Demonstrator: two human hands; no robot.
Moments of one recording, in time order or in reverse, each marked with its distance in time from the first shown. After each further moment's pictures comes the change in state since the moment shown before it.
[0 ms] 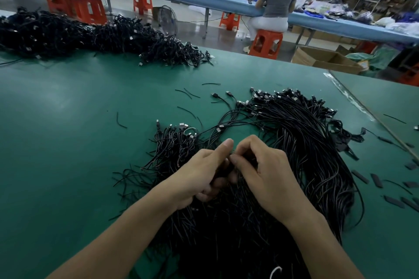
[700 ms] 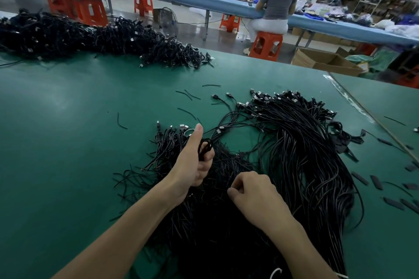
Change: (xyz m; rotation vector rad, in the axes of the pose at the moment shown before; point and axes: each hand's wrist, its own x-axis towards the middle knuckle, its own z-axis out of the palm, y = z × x) left_hand 0.010 -0.007 -0.014 -0.165 0.212 0.092; right_hand -0.018 0.023 0.029 -0.357 -0.332 0.523
